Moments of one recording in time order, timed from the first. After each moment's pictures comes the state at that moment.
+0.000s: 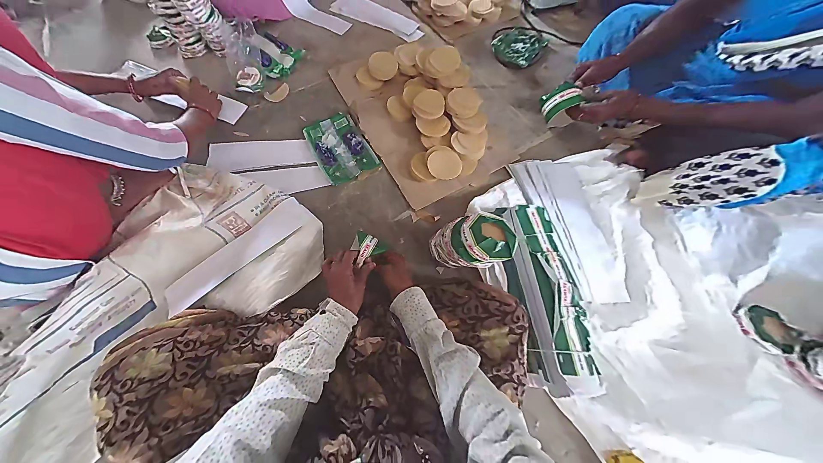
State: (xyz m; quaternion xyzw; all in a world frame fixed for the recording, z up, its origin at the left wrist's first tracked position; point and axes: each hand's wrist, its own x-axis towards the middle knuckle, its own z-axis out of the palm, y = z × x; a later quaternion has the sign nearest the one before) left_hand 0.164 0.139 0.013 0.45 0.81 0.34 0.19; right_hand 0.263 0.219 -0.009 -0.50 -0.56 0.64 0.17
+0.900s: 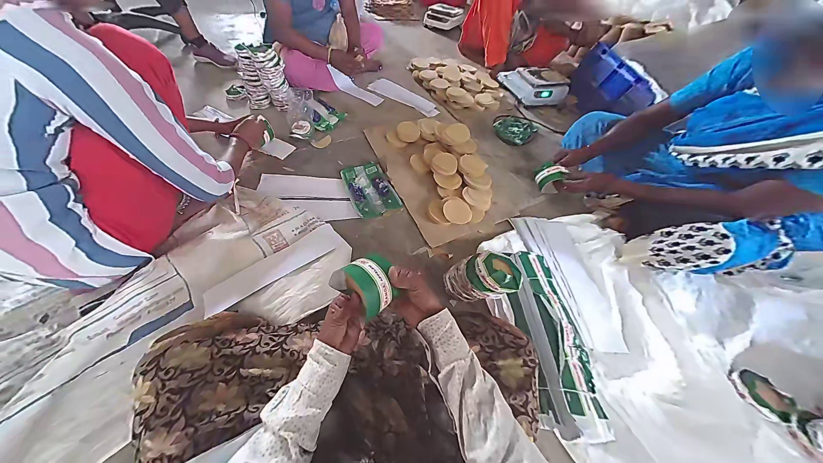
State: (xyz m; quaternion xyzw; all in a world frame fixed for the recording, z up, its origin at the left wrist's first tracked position) left_hand 0.145 0.062 0.058 0.01 0.32 0.80 0.51; right_hand 0.244 0.184 0.114 -0.26 -0.31 0.89 0.20
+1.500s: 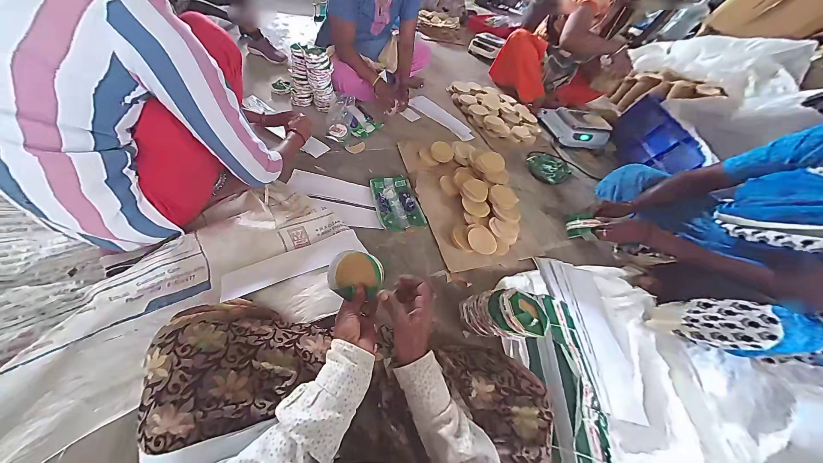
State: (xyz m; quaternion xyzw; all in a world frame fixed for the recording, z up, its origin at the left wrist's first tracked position) left_hand 0.138 0.088 0.105 -0.26 0.34 0.83 0.37; right_hand 0.204 0.137 0.092 -0.35 -0.65 0.53 0.42
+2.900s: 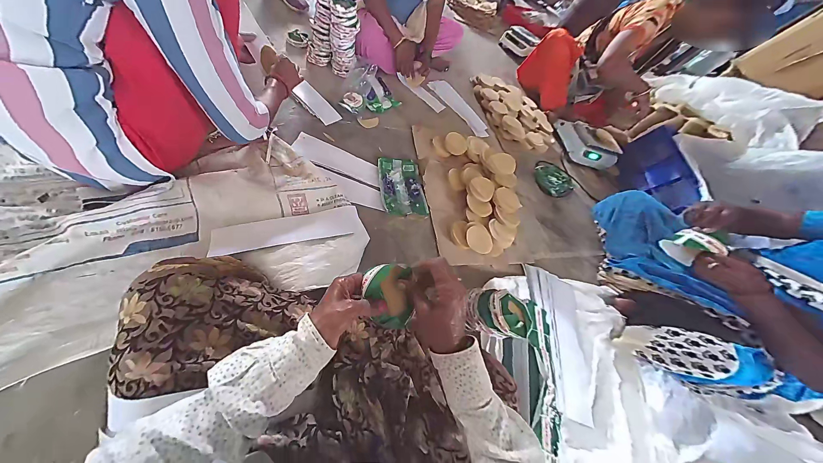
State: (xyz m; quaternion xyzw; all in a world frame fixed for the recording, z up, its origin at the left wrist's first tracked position) left_hand 0.113 0.037 0.113 0.20 0.46 0.70 0.51; right_hand 0.240 0.175 0.146 -0.22 -0.89 0.27 0.31
